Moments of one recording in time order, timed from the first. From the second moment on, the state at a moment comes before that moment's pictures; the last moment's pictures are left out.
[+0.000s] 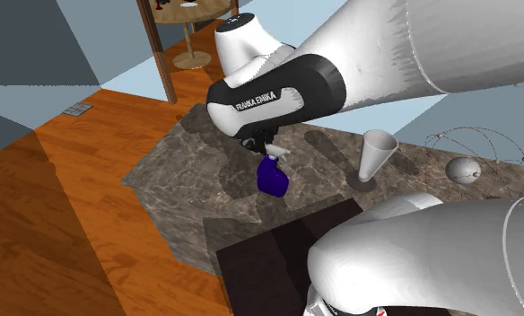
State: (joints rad) arm 0.08 -0.57 0.15 -2.71 -0.19 2.18 -0.11
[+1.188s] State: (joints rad) arm 0.09 -0.65 0.14 -2.52 -0.16 1.92 -0.17
